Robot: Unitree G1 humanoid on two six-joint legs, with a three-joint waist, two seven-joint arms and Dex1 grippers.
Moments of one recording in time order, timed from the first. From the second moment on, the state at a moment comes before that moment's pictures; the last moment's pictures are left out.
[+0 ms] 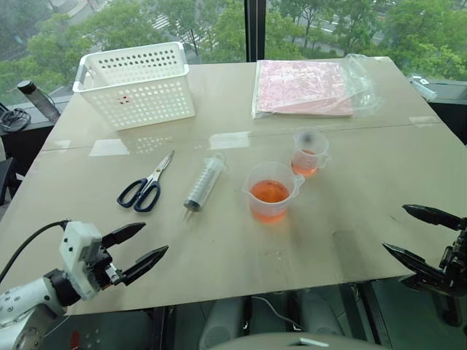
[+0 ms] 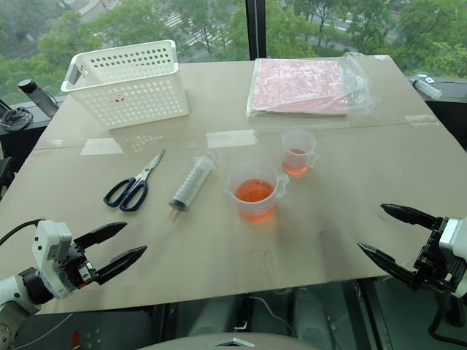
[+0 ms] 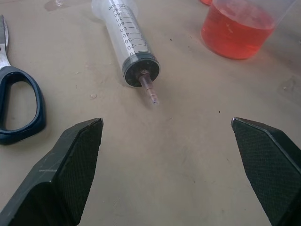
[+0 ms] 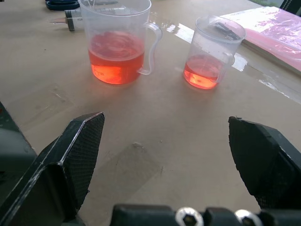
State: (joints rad) left arm 0.51 0.66 0.57 -0.37 -0.63 0.32 -1.04; right arm 0.52 -0.70 -0.67 -0.60 0.67 0.30 1.09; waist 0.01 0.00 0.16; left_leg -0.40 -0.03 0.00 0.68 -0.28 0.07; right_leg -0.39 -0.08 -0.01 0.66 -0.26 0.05
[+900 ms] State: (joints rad) left arm -0.96 0.91 -0.24 0.04 -0.84 1.60 -0.37; right arm 0.18 -0.92 -0.65 -0.77 0.98 0.44 0.95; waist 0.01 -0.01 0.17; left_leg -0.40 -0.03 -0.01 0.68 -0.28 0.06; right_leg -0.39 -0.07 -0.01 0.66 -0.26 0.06
